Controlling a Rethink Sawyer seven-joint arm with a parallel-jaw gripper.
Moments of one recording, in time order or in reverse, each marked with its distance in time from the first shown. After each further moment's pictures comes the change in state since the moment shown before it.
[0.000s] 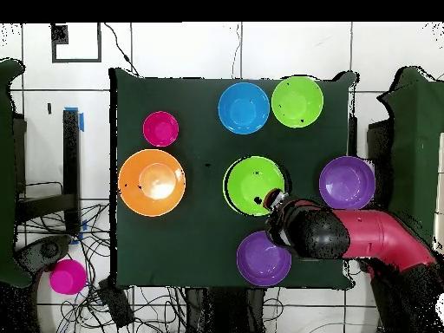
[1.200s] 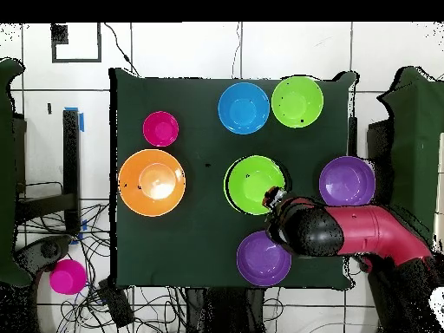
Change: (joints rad) arm 0.021 0.003 -0.006 -0.026 -0.061 0.000 0.000
